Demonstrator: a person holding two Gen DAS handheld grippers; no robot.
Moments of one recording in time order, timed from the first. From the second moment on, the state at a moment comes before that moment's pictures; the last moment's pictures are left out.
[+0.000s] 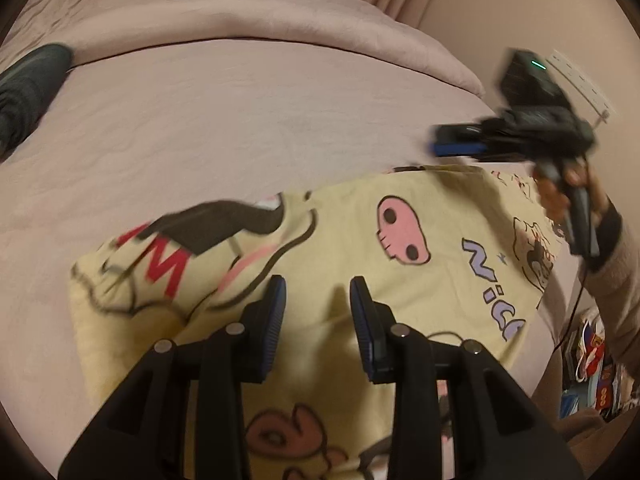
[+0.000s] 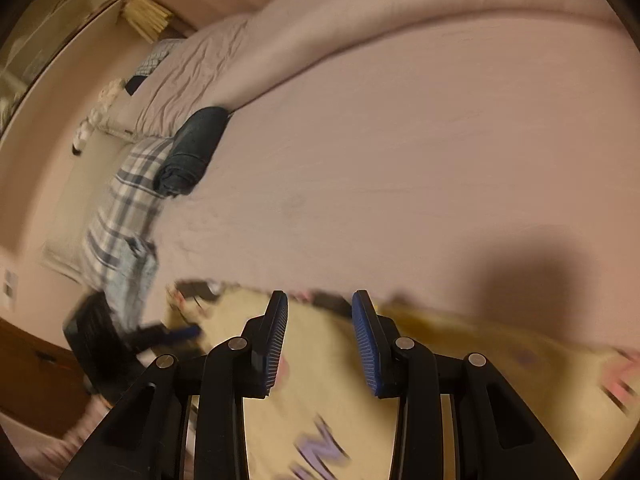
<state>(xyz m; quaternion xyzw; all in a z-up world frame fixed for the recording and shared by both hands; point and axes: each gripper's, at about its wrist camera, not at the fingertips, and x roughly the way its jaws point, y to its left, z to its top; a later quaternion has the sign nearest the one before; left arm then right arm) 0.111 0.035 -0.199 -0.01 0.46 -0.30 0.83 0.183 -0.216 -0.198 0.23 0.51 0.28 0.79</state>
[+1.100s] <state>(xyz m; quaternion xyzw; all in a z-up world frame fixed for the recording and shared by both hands) 0.125 0.067 -0.220 0.00 0.45 -0.28 0.85 0.163 -0.176 -0.195 0.14 0.59 0.32 0.73</state>
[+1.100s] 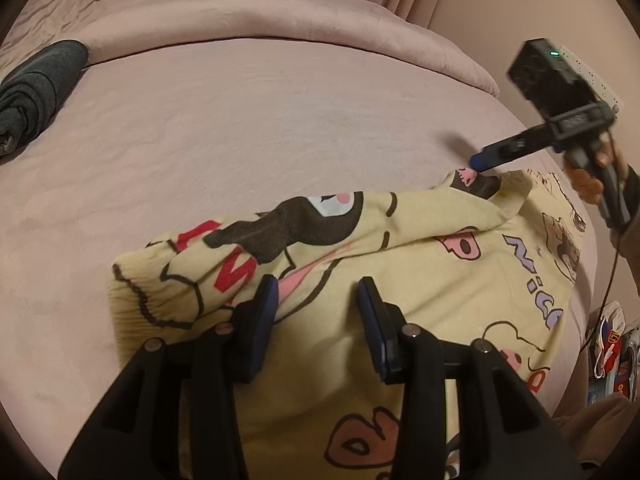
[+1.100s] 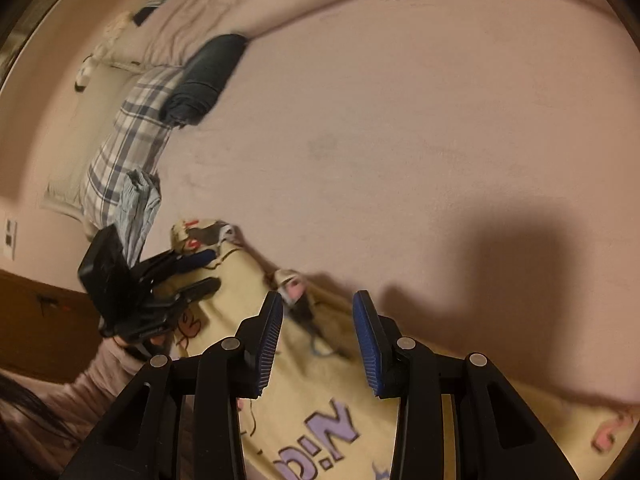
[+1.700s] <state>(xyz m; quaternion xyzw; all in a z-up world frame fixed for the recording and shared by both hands) 0.085 0.097 -0.221 0.07 0.46 -0.26 0.85 0.197 -0.115 -0.179 -0.02 0.53 0.31 0.79</state>
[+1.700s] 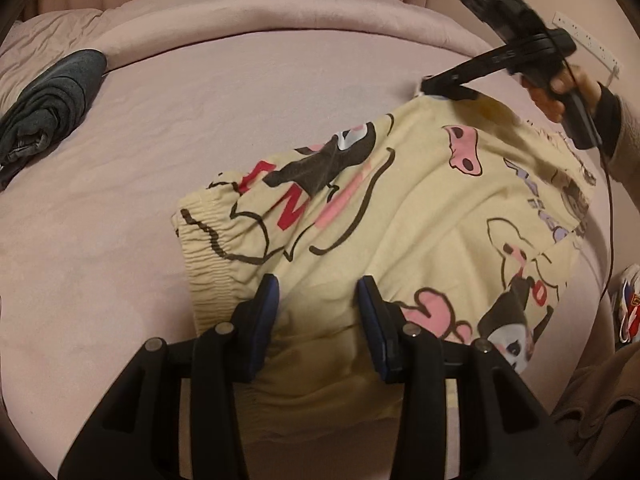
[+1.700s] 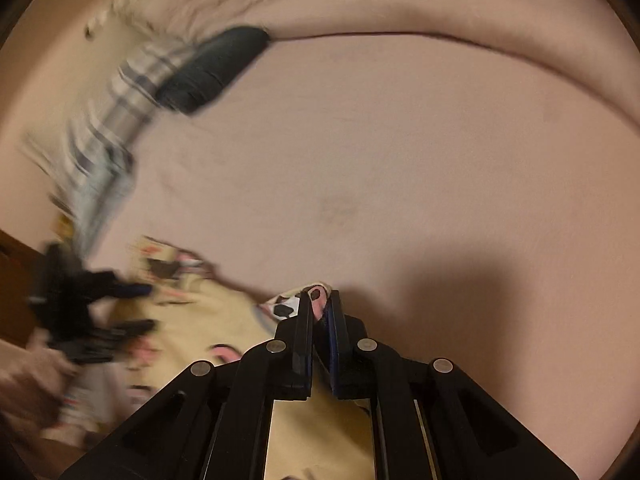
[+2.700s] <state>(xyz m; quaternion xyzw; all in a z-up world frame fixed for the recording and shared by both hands) 0.033 0.066 -0.184 0.23 0.40 -0.33 0.82 -0.042 -0.062 -0.214 -0.39 0.36 0.31 0.79</state>
